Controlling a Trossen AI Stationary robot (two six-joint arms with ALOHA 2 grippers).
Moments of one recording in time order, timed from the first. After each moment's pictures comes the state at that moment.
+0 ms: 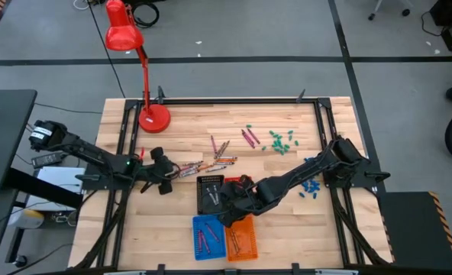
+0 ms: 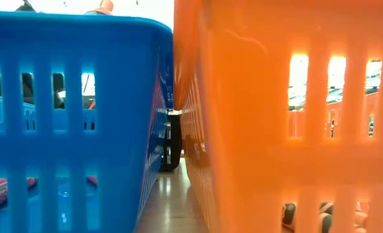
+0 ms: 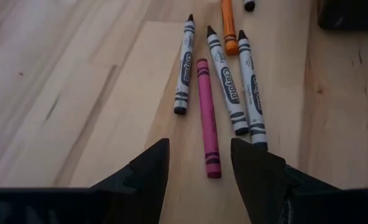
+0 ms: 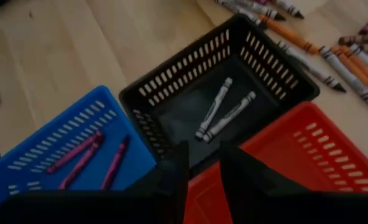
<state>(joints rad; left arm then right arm) -0.26 0.99 0.16 -0.03 -0.51 -0.30 0.41 1.98 1.62 -0.68 0.41 0.89</state>
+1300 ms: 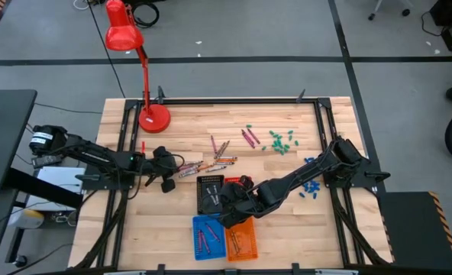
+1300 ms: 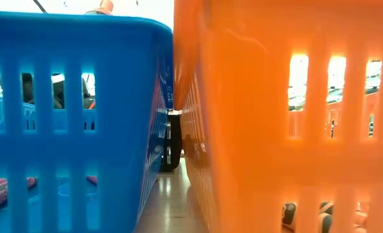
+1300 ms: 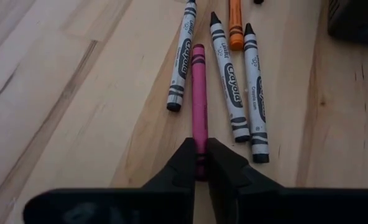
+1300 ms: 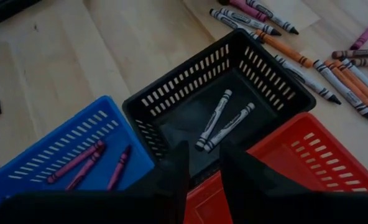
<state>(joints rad) -0.09 1.08 0.16 0.04 -0.28 -0.32 0.43 1.98 1.62 -0.66 0.47 0.89</state>
